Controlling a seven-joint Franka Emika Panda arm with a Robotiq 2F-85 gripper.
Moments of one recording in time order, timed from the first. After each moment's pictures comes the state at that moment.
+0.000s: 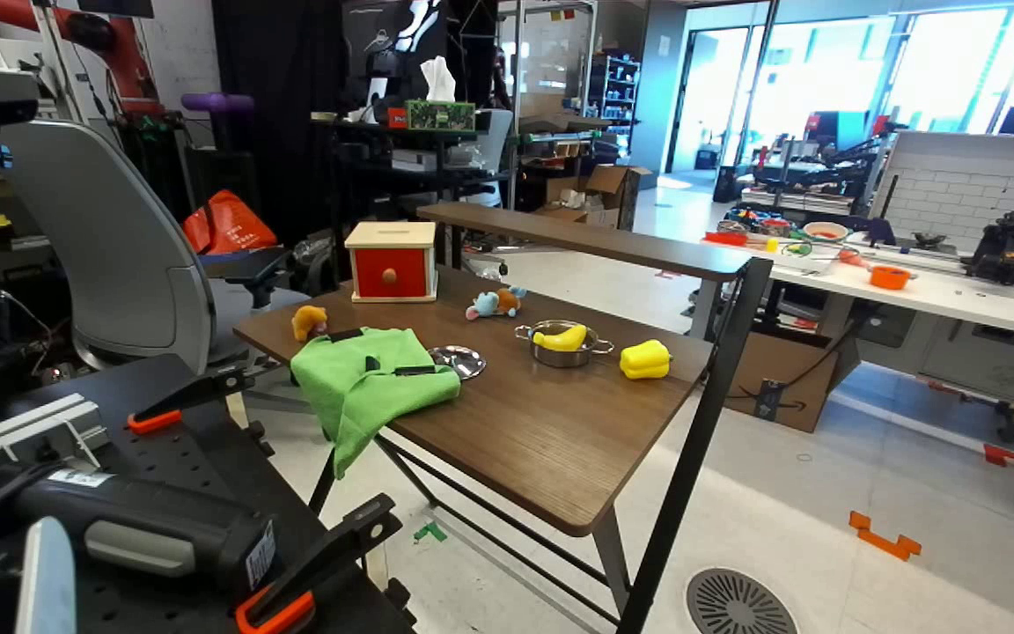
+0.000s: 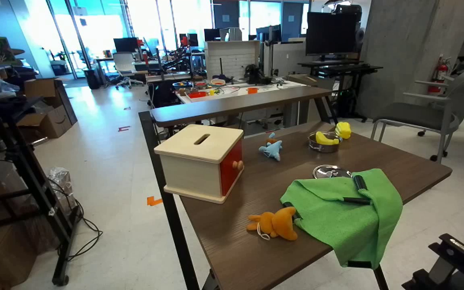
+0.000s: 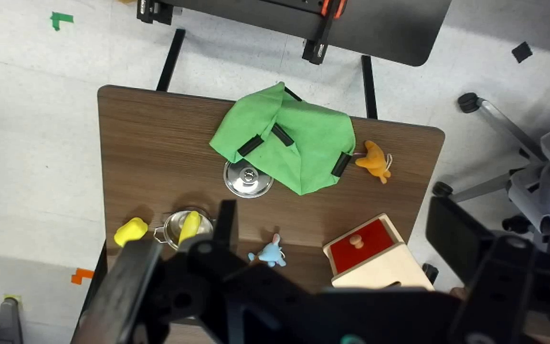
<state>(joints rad) 0.15 -0.57 0.10 -2.30 0.03 1.82 -0.06</state>
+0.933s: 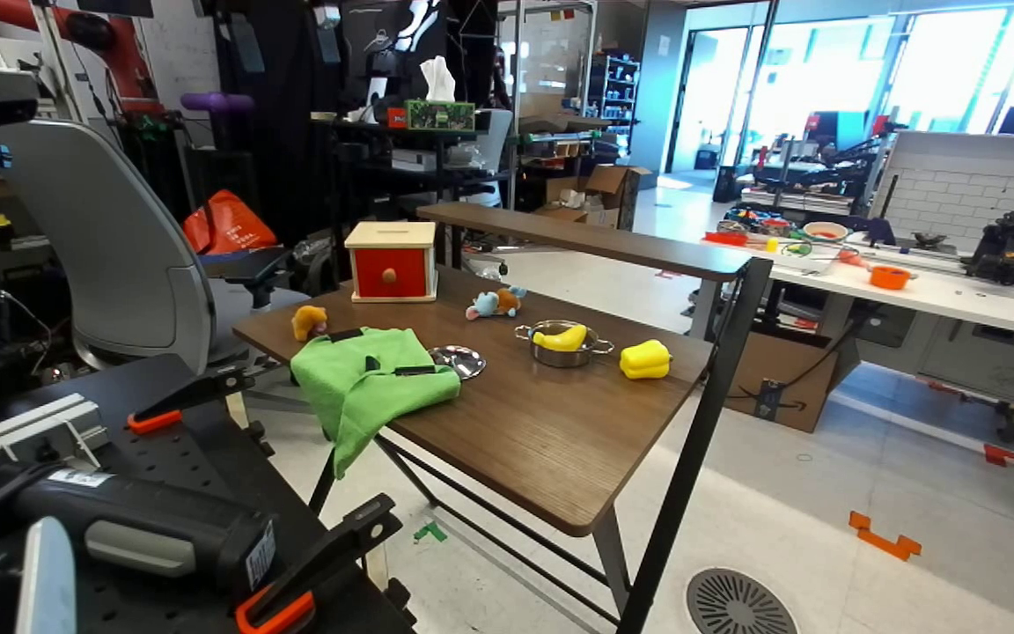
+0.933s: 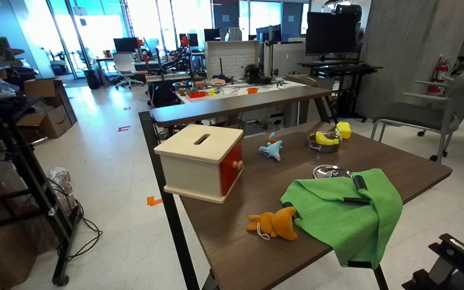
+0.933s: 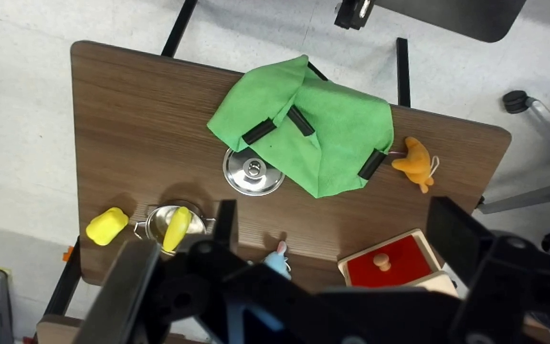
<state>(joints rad) 0.14 -0.38 0.14 -2.49 -0.04 2.24 -0.06</state>
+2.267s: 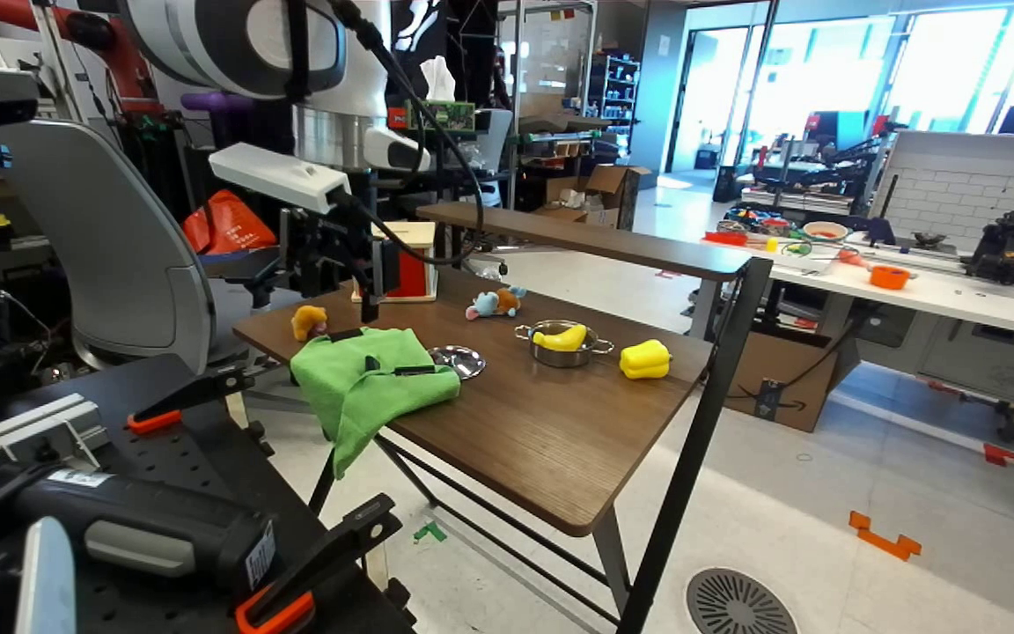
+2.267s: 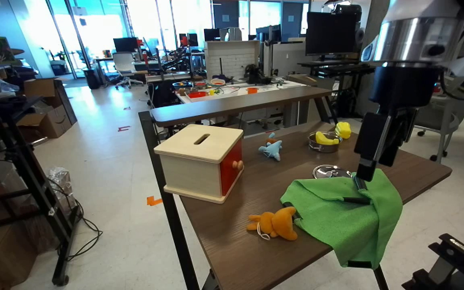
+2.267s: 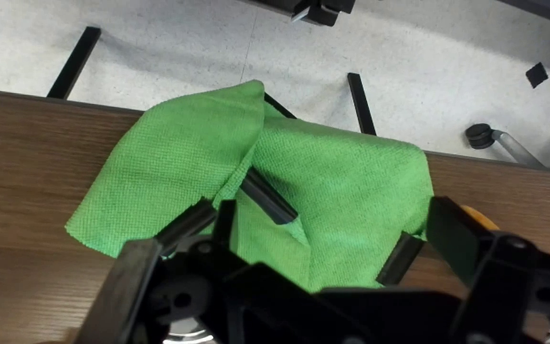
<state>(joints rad) 0.12 0.31 0.14 -2.39 0.14 2.66 -0.20</state>
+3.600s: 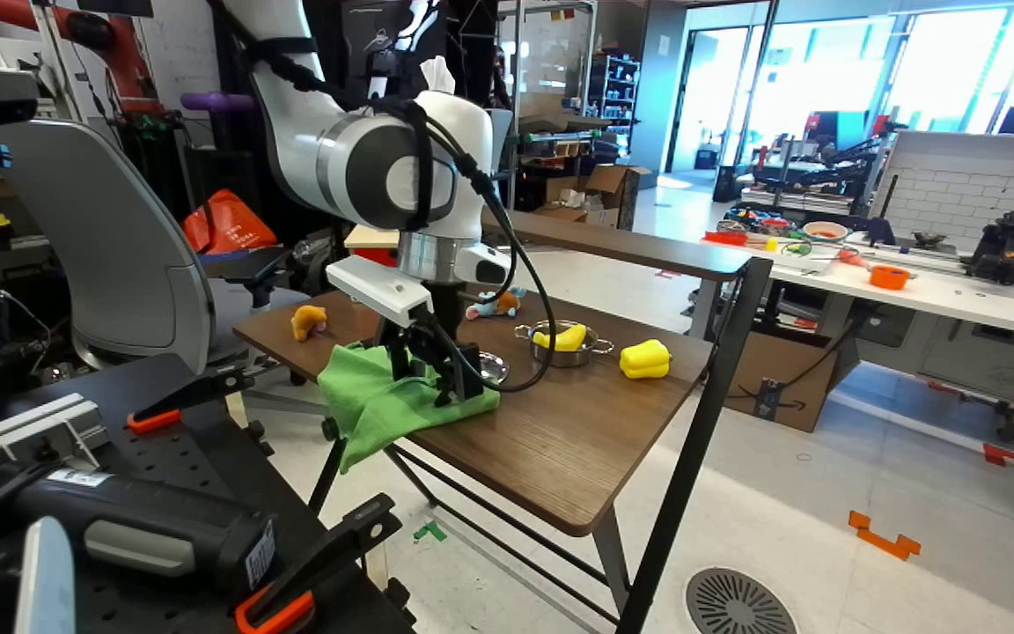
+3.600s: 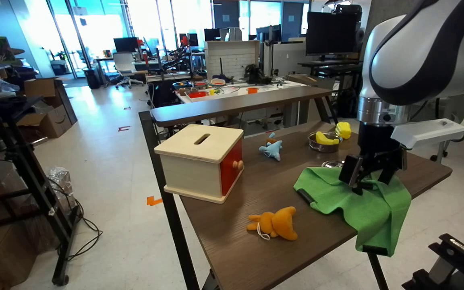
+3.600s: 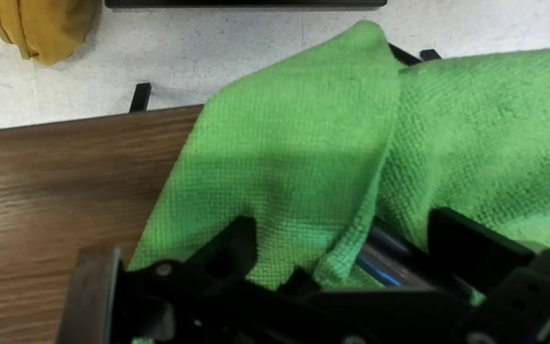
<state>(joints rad) 0.09 0.70 0.01 -2.09 0.05 2.65 0.01</state>
